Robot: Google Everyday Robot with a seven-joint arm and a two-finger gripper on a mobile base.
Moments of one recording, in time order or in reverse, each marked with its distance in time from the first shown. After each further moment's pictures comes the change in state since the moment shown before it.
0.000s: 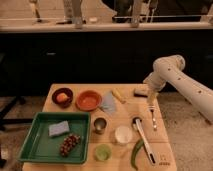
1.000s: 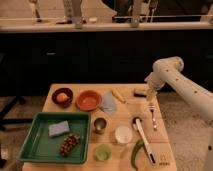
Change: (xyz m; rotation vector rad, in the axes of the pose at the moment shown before) arm 0.020 -0.021 0.026 0.047 0.011 0.103
